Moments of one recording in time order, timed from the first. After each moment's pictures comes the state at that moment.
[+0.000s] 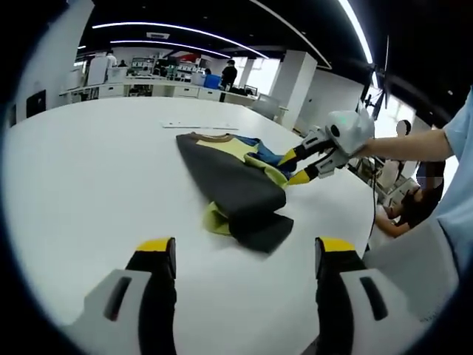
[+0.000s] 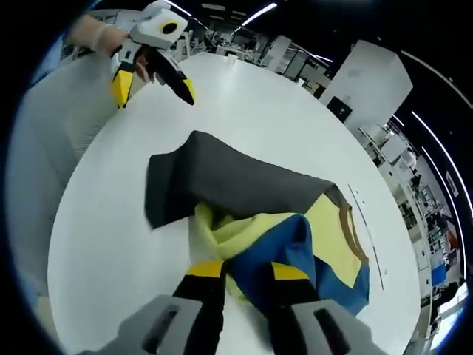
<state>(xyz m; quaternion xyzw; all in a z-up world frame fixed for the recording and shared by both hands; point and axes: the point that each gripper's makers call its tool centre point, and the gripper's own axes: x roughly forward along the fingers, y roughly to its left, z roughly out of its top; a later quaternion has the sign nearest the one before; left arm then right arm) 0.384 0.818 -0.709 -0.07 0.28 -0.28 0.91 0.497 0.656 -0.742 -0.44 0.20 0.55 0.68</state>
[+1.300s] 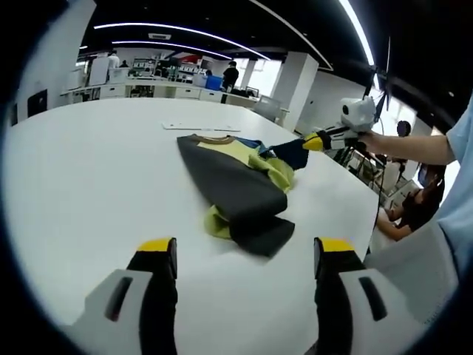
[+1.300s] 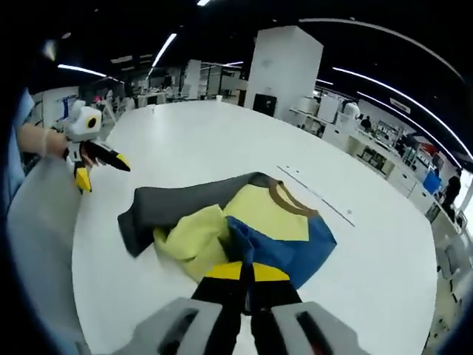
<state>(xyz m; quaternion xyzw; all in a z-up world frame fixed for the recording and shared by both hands) 0.389 0.817 -0.707 -0.07 0.28 -0.28 0.92 0.540 0.576 -0.672 -0.21 0.25 0.44 0.84</state>
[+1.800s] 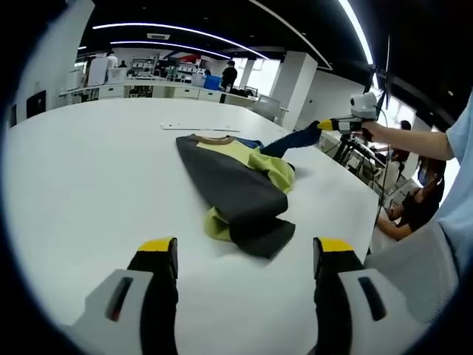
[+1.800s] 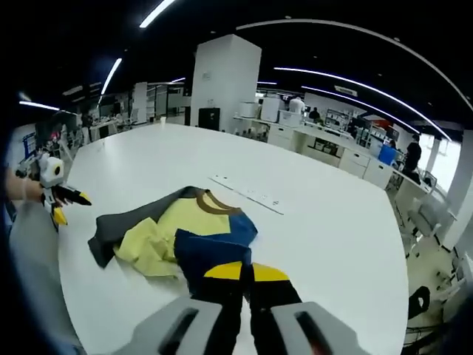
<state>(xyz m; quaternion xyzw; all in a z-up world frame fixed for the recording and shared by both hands) 0.392 0.815 -0.707 -0.07 0.28 -0.28 0.92 0.579 0.468 -0.619 -0.14 0.24 0.32 0.91</state>
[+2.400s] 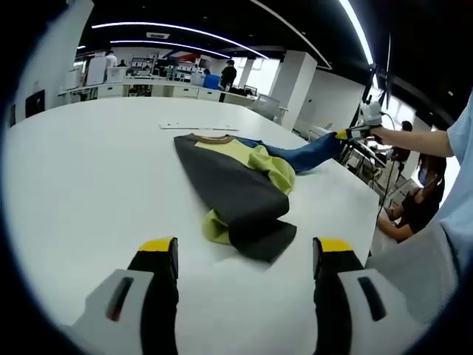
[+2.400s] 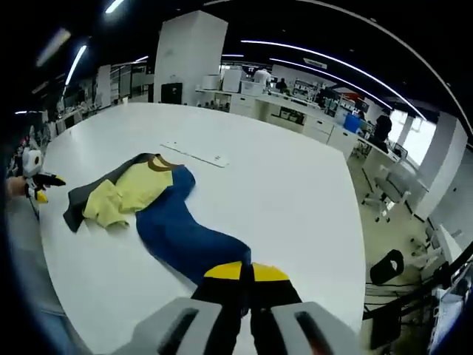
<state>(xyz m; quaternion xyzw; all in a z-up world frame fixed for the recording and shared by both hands) 0.398 0.811 -0.712 -0.07 0.28 -0.29 0.91 0.567 0.339 -0.645 -0.16 0.33 0.21 0.91</state>
